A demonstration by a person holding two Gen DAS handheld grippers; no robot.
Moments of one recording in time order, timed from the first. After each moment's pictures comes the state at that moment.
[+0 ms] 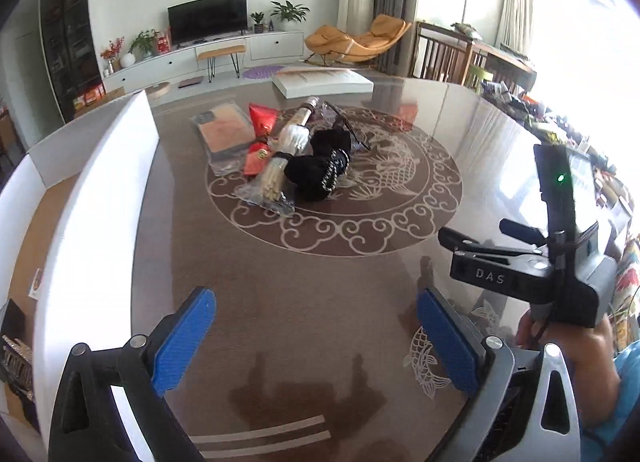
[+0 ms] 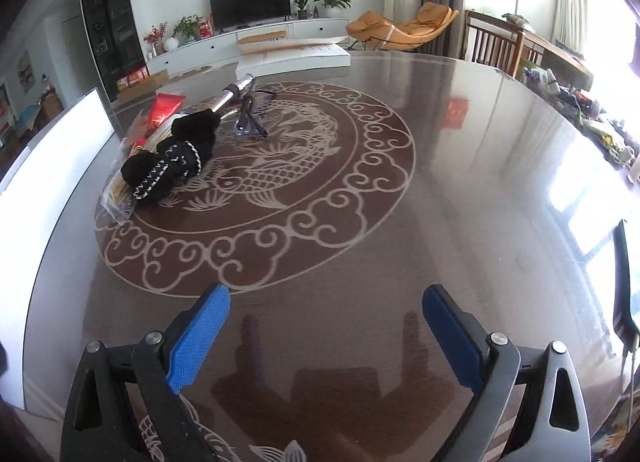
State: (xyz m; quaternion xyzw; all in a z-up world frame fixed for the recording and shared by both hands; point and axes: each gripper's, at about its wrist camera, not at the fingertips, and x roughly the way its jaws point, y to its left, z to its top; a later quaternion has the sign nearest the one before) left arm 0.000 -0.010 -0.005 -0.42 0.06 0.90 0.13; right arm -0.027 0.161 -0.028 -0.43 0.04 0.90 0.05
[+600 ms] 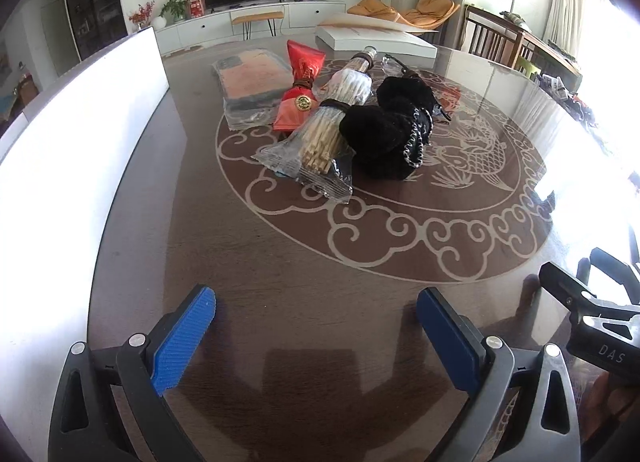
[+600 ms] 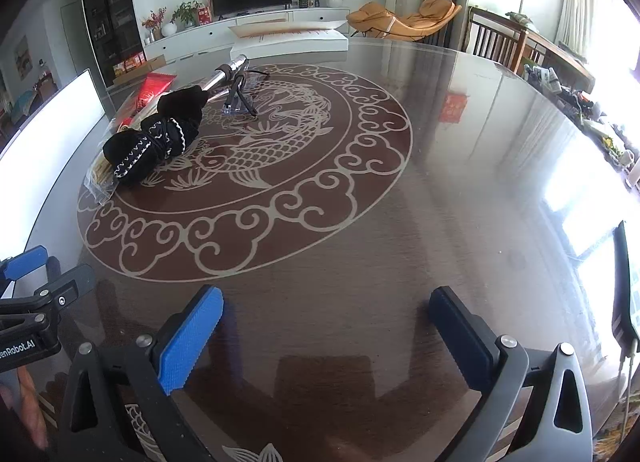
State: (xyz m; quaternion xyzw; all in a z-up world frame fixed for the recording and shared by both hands) left arm -0.071 -0.029 -0.073 -0.46 0.03 0.89 0.06; right arm -0.037 0.160 -0.043 -0.45 0.02 0.89 0.05
